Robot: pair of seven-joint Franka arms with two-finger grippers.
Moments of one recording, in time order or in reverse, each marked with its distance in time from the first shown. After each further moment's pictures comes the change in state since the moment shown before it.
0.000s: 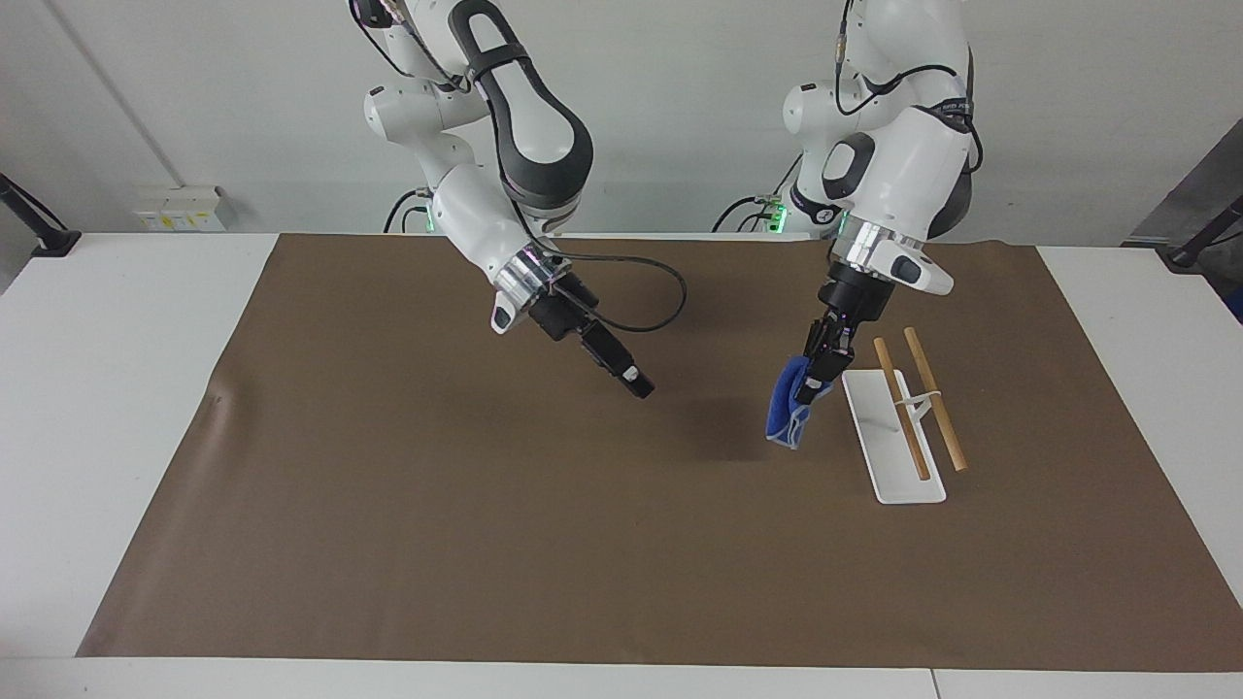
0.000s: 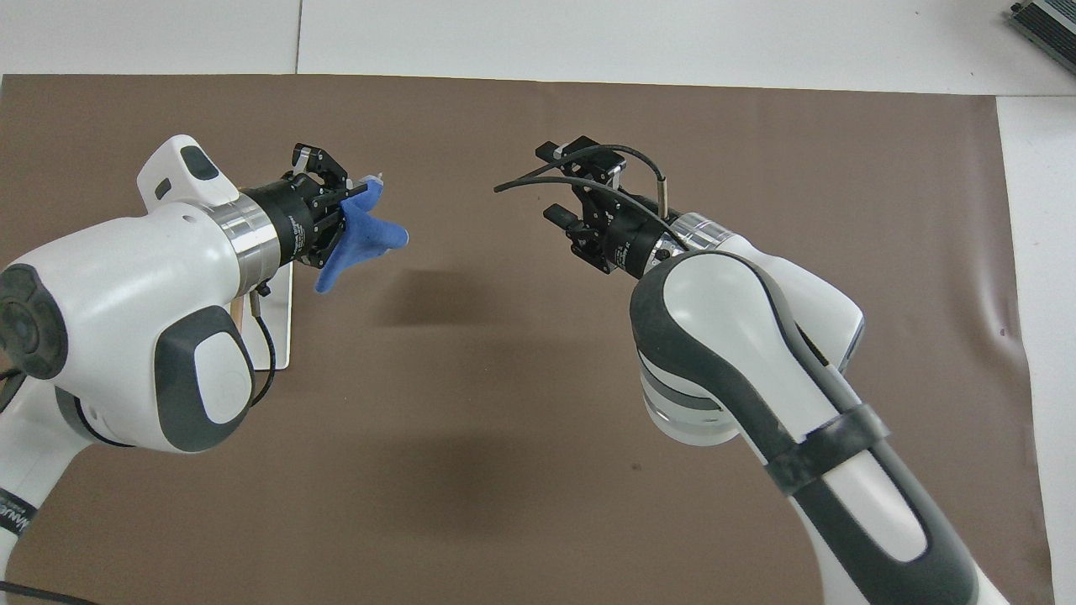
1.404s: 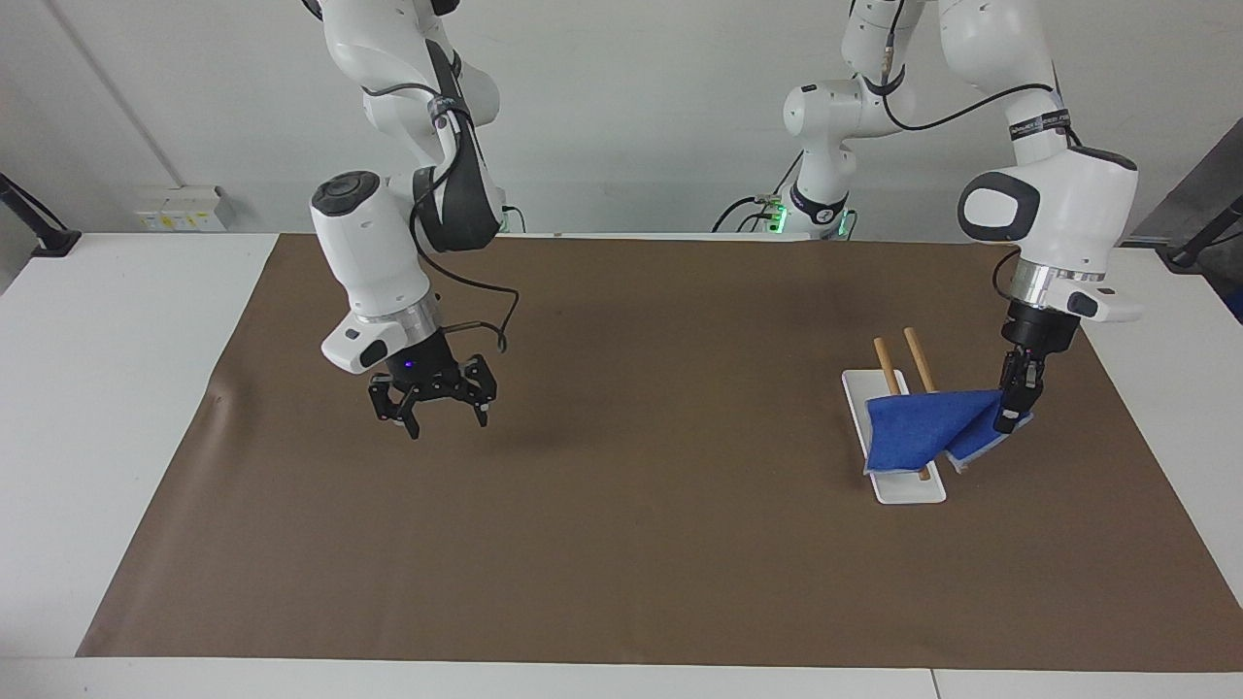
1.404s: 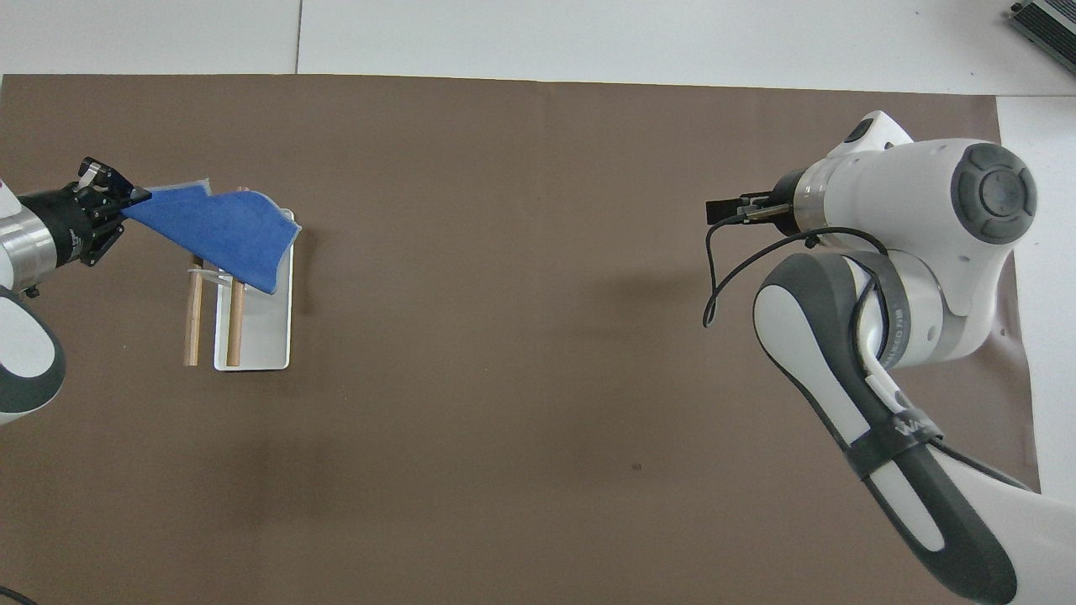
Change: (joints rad) left arm 0.043 0.021 0.358 -0.059 0.000 0.001 0.628; right arm -0.301 -0.042 -0.056 0.034 -1.462 -0.566 -0.088
